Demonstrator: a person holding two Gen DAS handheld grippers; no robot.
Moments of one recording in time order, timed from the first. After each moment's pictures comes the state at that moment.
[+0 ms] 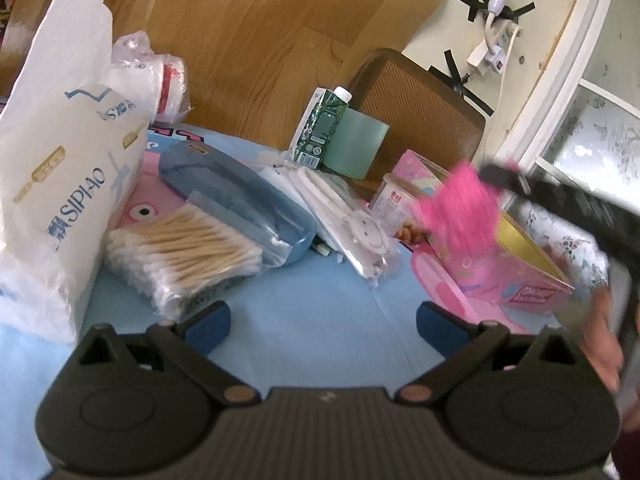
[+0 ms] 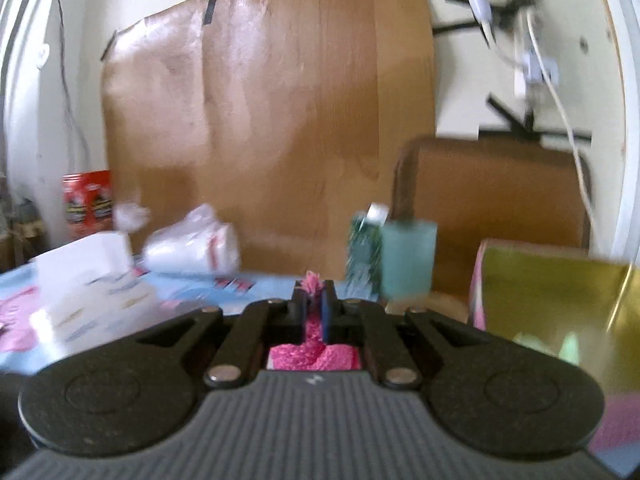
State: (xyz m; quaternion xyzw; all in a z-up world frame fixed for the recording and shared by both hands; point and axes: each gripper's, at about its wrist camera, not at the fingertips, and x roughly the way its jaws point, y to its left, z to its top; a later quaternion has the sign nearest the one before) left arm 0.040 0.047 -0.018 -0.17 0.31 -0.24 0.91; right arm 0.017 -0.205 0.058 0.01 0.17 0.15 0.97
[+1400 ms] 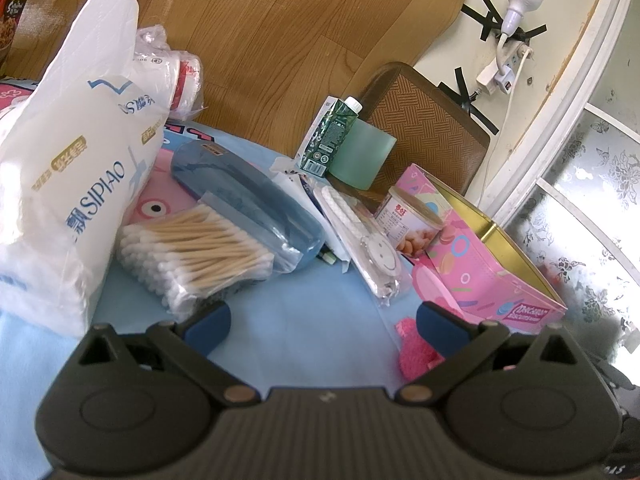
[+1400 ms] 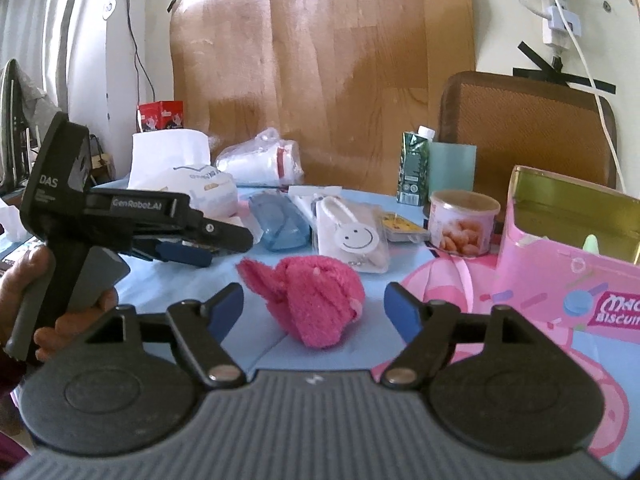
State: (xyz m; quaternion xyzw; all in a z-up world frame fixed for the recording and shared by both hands) left arm 0.042 0.059 -0.019 -0.20 0.30 -0.24 0.90; right arm -0.059 -0.204 0.007 -0.02 0.21 0.23 0.95
